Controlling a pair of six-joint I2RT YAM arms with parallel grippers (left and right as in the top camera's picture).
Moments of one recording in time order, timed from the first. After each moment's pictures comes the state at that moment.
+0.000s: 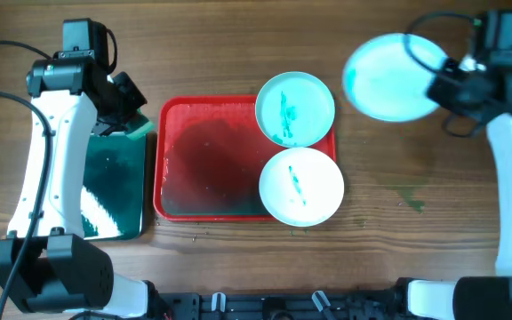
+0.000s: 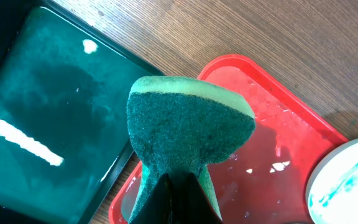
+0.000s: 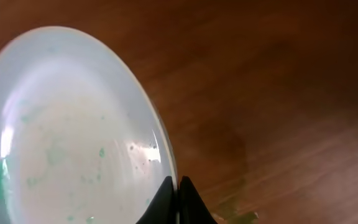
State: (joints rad) left arm 0.05 1.66 1.56 -1.17 -0.01 -0.56; right arm -0.14 1.52 1.56 -1.11 0.09 0.40
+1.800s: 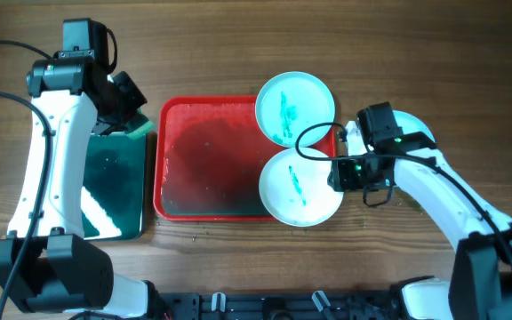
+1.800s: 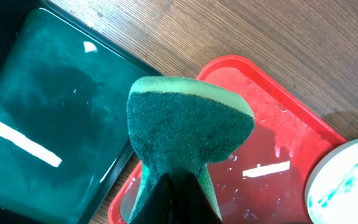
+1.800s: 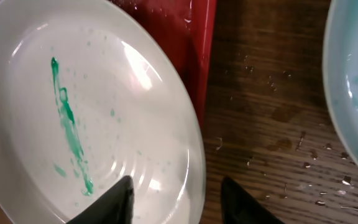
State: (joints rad) left arm 0.05 1.66 1.56 -1.17 -0.01 -0.56; right arm 0.22 1.54 0.87 -0.75 -0.26 0.17
